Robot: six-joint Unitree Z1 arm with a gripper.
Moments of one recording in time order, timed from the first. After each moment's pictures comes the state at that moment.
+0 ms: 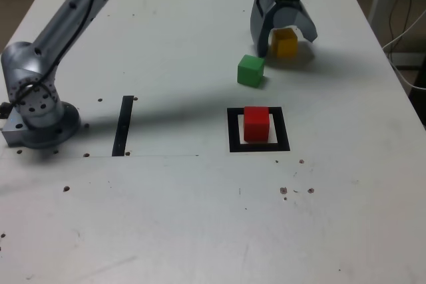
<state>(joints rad) 0.43 2.43 -2.15 1.42 0.10 0.31</state>
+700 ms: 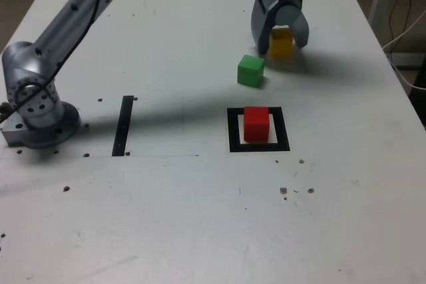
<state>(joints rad) 0.40 2.44 -2.22 1.49 0.13 0.28</state>
